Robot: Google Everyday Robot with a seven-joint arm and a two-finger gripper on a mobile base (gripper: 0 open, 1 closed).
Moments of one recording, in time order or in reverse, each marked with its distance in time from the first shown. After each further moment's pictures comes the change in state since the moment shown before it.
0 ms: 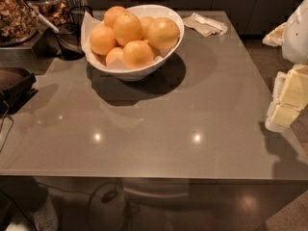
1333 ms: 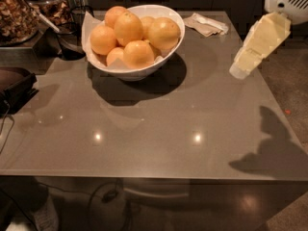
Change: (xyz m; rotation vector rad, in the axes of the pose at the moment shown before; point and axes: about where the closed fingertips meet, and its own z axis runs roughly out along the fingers) arm -0.039 -0.069 -0.021 0.099 -0.069 0.298
